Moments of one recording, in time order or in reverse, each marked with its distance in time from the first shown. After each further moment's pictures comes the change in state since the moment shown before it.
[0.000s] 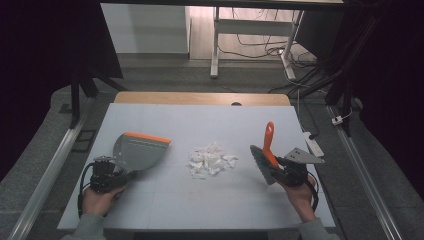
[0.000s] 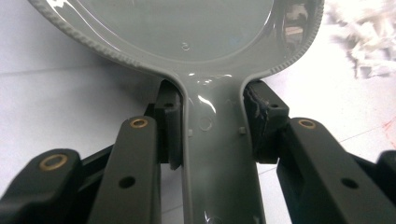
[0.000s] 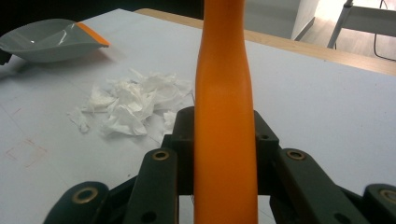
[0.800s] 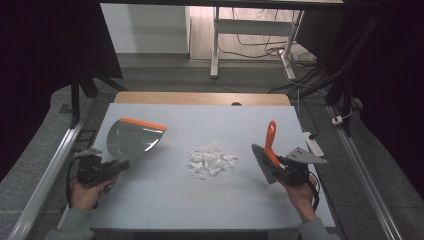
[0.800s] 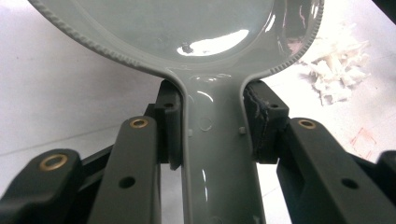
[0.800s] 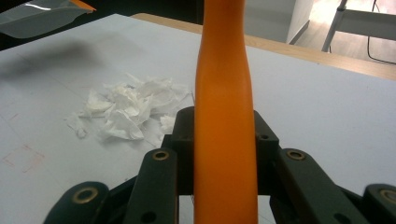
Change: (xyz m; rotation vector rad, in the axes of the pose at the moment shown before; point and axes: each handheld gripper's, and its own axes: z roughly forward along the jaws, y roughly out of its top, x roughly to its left) left arm 0.027 0.015 -0.018 -0.113 -0.106 0.076; right arm -0.001 0.002 -0.002 -0.013 -0.012 0.010
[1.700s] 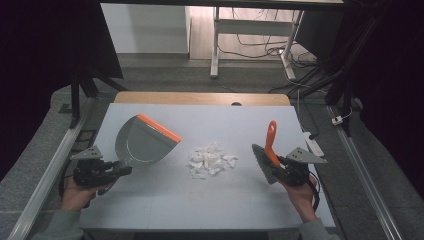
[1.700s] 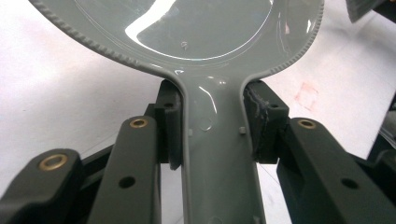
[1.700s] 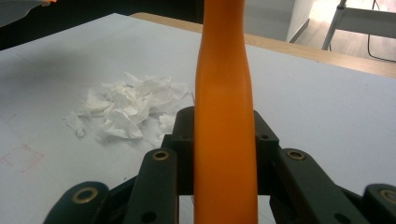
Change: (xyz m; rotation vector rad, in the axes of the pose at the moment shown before) left arm -0.022 0.009 -0.022 0.047 -0.163 0.289; right arm -0.001 -0.001 0.000 0.002 -0.001 0.004
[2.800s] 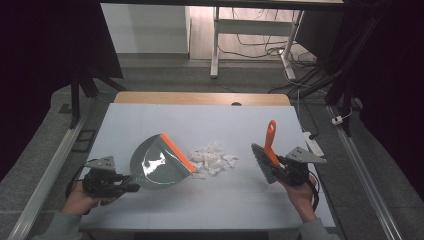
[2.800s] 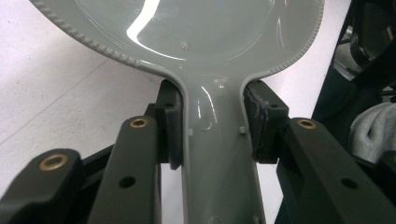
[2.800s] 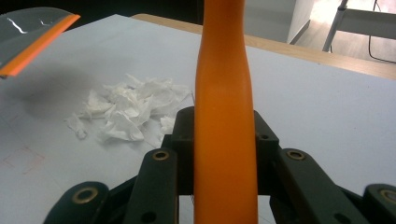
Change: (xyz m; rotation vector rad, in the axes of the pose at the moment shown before) left arm -0.016 -0.005 0.018 0.184 -0.178 0.139; right arm 0.001 0.002 0.001 -0.005 0.005 0.000
